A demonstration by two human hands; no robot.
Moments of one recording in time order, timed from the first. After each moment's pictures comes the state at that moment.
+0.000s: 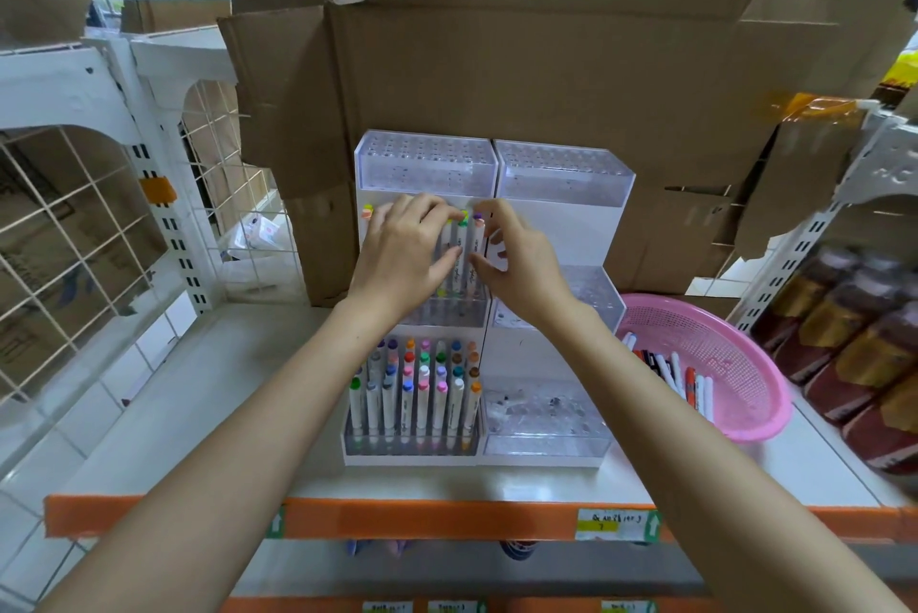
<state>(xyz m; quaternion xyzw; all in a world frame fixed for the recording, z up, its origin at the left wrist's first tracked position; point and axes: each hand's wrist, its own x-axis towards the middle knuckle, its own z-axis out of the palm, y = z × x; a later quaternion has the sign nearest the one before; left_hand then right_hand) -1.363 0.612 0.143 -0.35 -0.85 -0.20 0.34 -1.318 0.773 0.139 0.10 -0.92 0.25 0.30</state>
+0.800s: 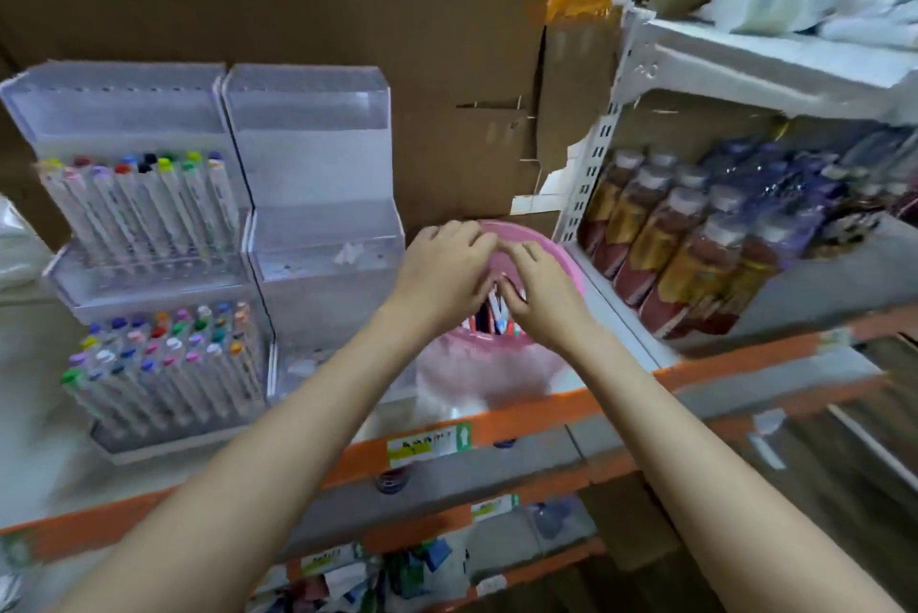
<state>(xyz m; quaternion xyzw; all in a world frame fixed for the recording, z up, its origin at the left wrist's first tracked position) -1.245 0.840 0.095 -0.51 -0.82 -0.14 0.23 -1.159 0.973 0.070 -0.10 -0.95 0.18 0.21</state>
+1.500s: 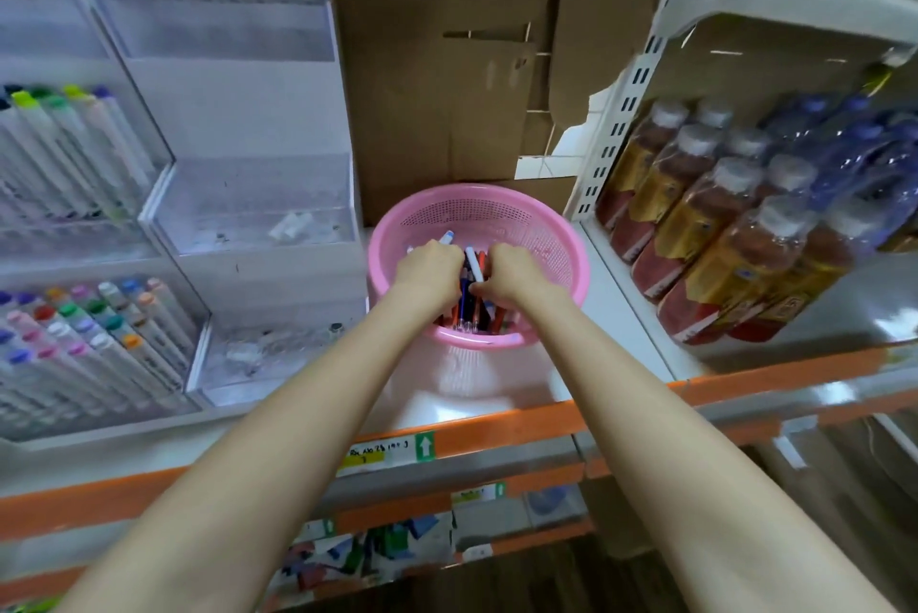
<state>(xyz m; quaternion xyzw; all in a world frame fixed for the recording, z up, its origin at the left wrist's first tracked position) -1.280 0.911 0.022 -0.34 -0.94 -0.05 -0.06 -1.230 1.020 0.020 -0.20 -0.96 0.18 -0.06</state>
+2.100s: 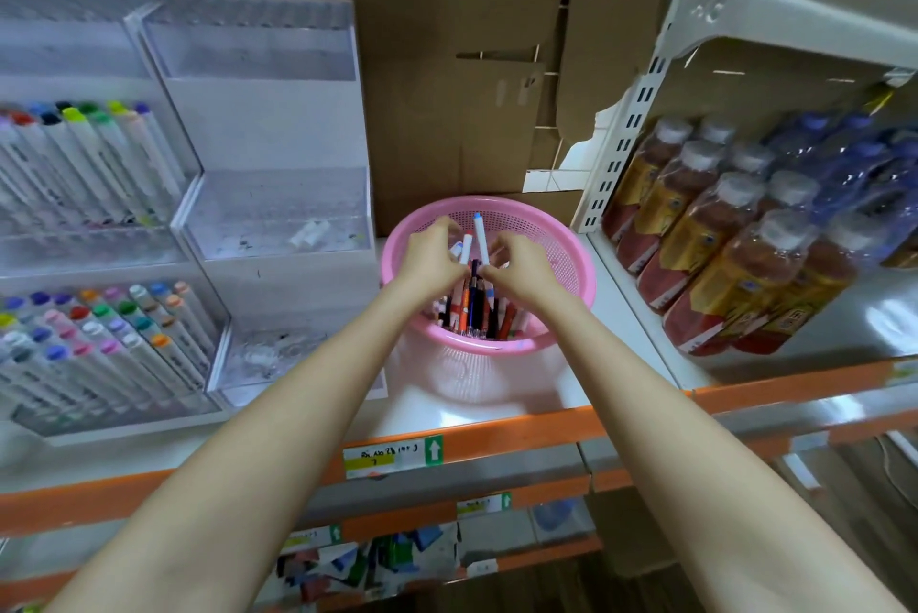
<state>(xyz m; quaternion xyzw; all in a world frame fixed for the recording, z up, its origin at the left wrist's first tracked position) -1.289 0.898 0.036 -0.25 -0.88 -0.39 -0.10 -1.230 1.023 0.027 -0.19 -0.92 0.34 0.07</state>
